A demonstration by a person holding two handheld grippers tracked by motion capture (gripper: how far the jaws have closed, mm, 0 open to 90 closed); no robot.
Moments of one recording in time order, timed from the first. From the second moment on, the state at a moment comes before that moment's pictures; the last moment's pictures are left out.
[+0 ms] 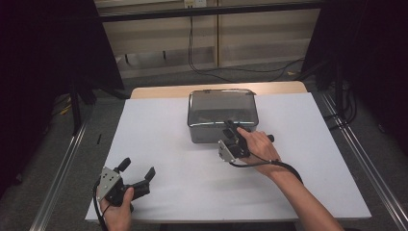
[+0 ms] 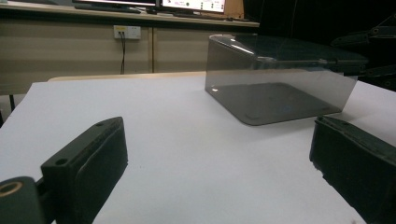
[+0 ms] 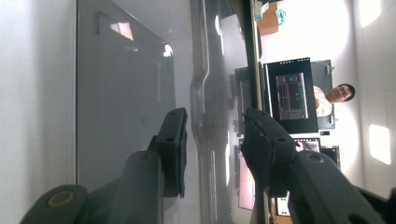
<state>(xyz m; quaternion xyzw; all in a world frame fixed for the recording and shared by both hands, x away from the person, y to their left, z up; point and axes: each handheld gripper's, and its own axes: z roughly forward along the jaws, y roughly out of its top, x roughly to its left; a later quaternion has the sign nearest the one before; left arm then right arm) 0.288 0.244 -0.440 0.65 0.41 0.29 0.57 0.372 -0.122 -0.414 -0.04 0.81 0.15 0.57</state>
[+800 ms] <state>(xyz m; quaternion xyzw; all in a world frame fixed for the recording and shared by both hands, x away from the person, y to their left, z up) 0.289 0.244 -0.440 0.65 0.42 0.29 0.57 0.369 -0.114 -0.419 -0.07 0.80 0.12 0.58</state>
